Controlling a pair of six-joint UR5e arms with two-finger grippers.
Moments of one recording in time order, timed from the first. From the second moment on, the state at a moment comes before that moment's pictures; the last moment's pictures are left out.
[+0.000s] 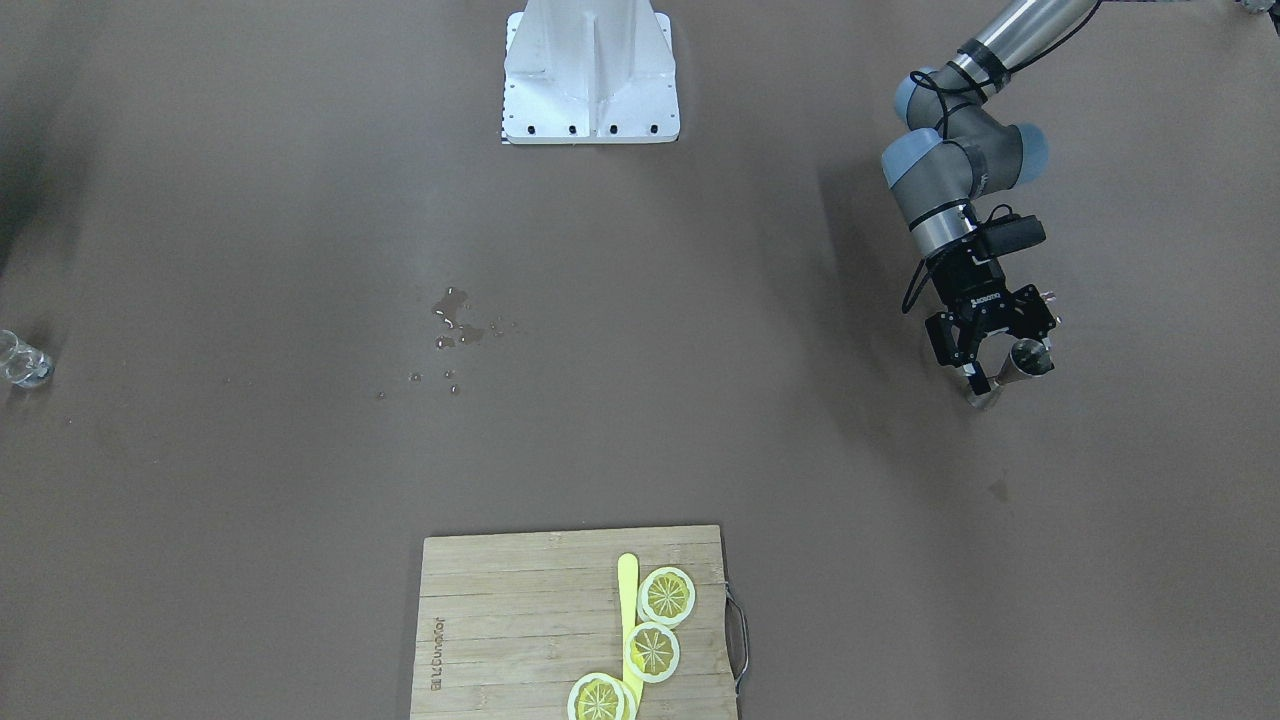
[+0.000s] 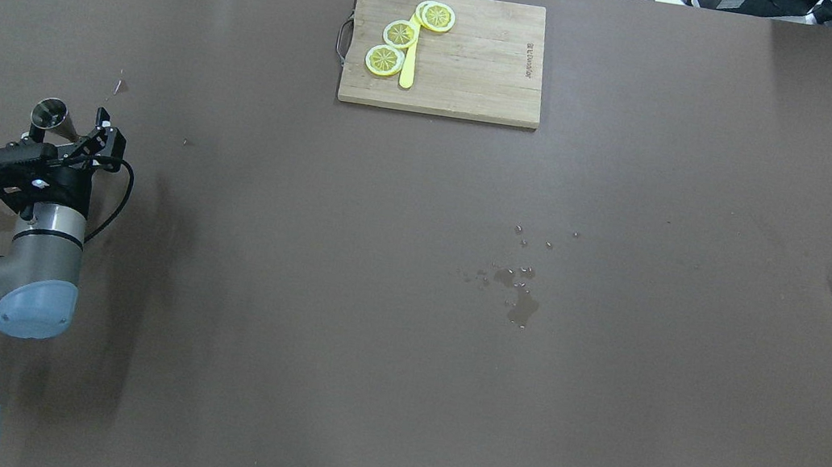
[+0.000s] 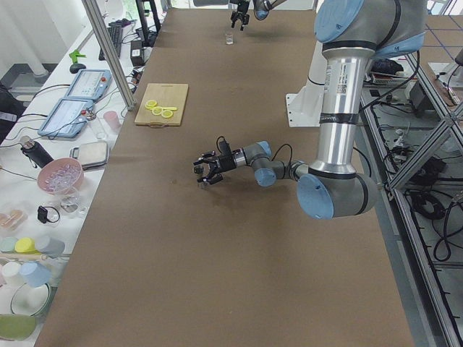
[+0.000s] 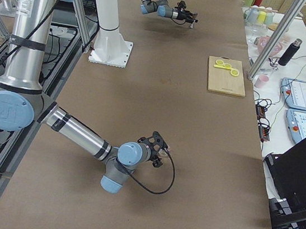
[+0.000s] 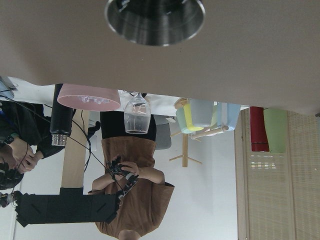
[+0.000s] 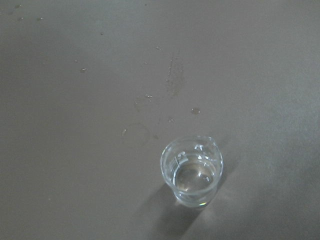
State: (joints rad) left arm -0.40 -1.64 -1.53 -2.27 -0.45 -1.63; right arm 1.29 -1.72 1.15 0.06 2.49 0.28
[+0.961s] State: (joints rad) left arm -0.41 -1.47 -1.97 -1.90 -0.55 -1.62; right arm 1.36 -1.73 1.22 -0.32 2.52 0.28
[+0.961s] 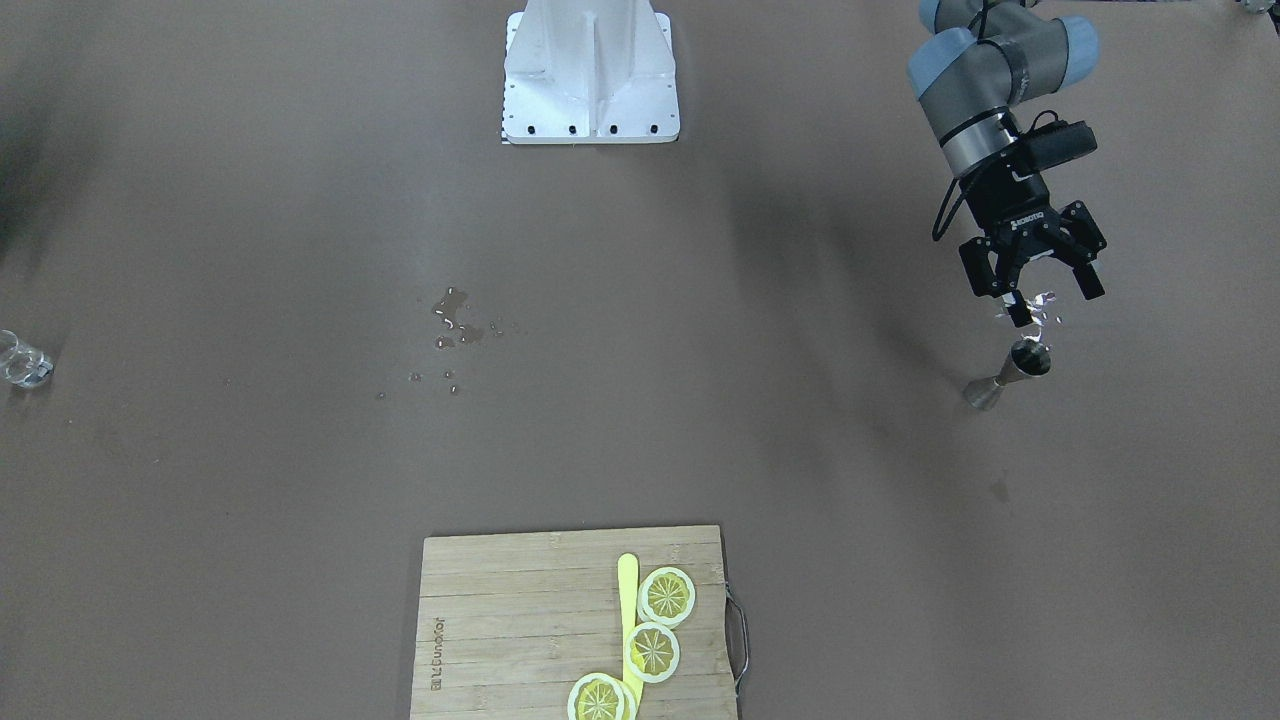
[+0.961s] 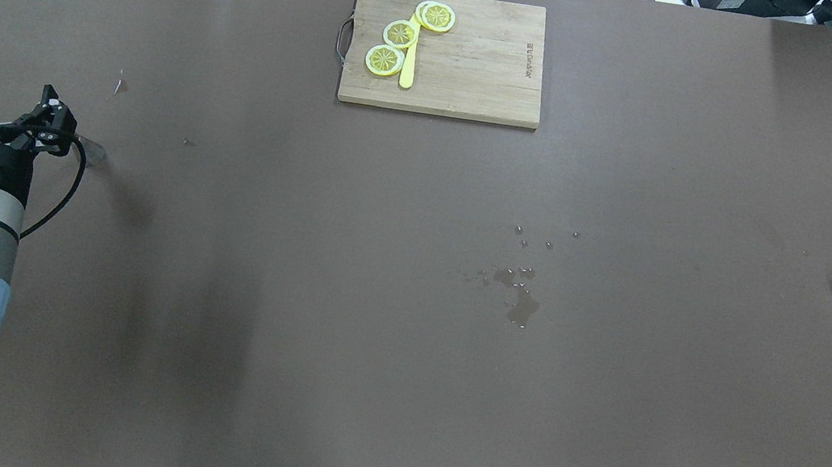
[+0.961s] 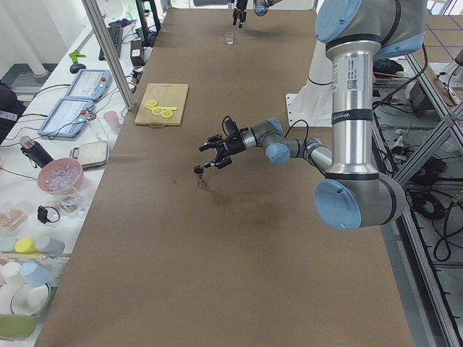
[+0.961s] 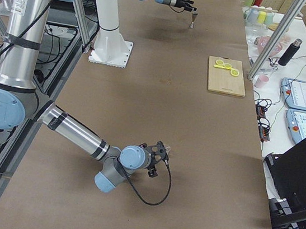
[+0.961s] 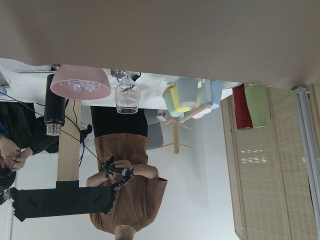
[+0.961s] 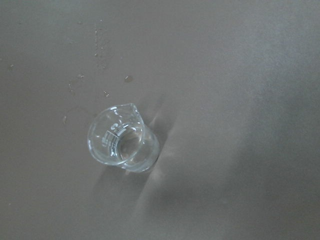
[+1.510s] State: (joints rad) left arm -0.45 -1.55 -2.08 -1.84 -0.75 -1.35; right arm 1.38 -1.73 1.28 -0.57 2.51 0.28
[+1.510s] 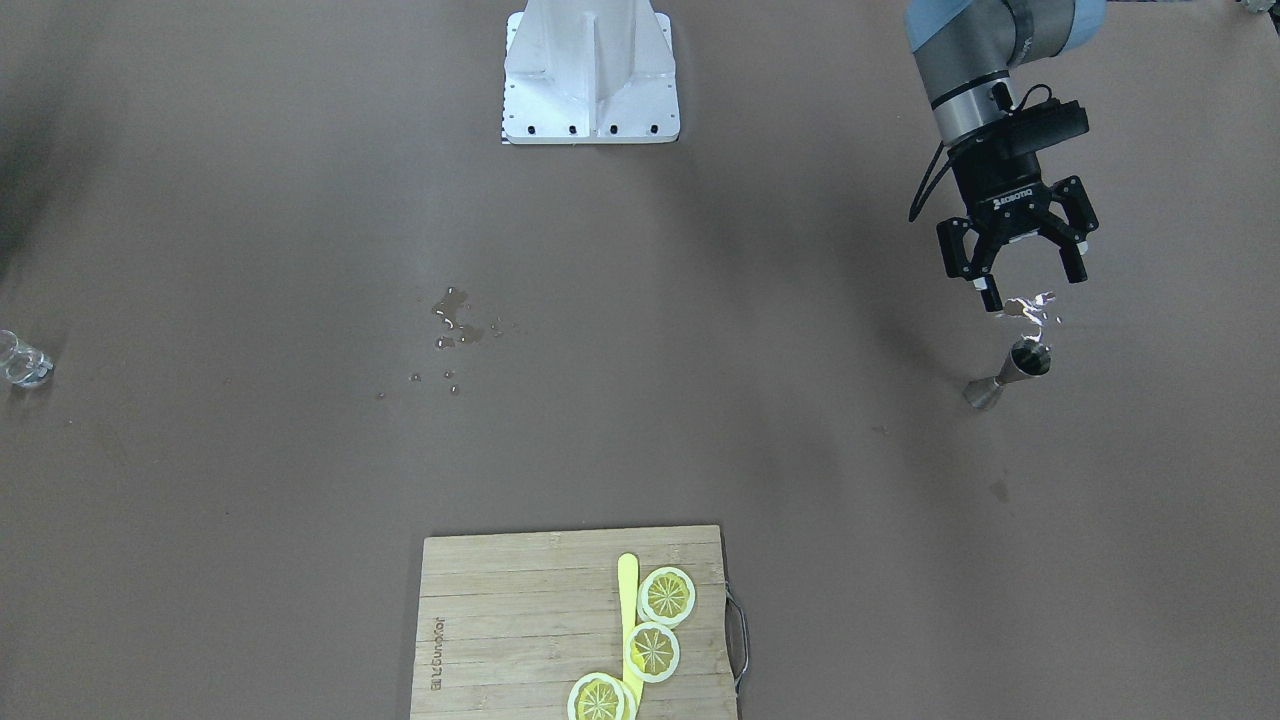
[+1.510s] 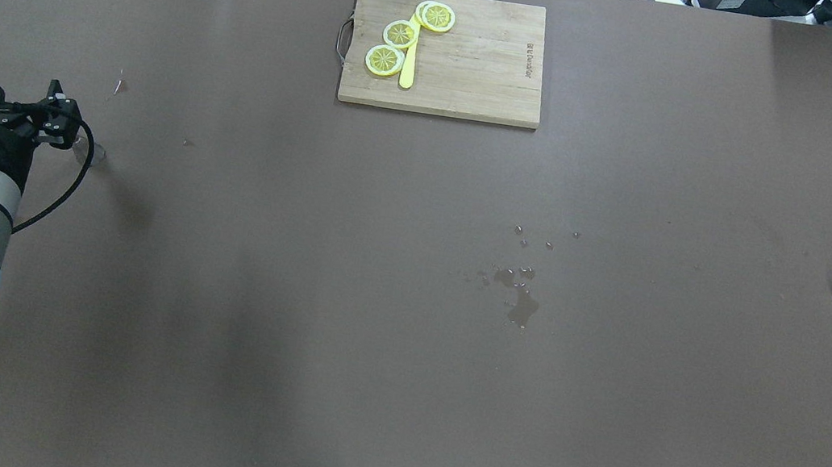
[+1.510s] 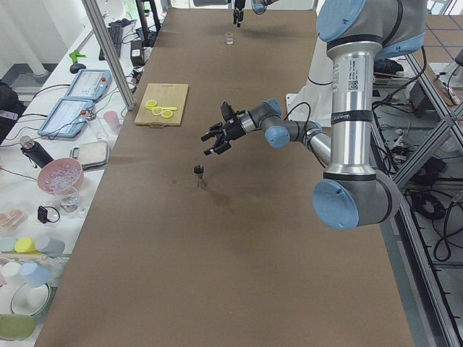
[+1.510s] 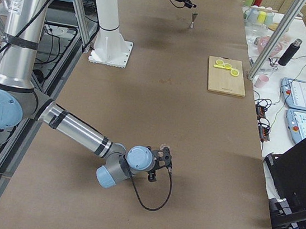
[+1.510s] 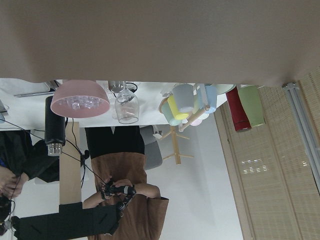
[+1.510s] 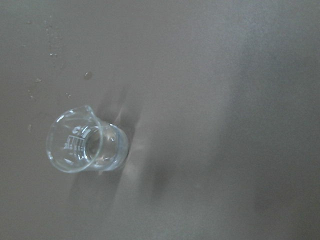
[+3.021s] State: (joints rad) left arm -0.79 -1.92 -2.10 -1.69 -1.62 -0.47; right arm 1.48 -1.78 1.61 -1.36 2.25 0.06
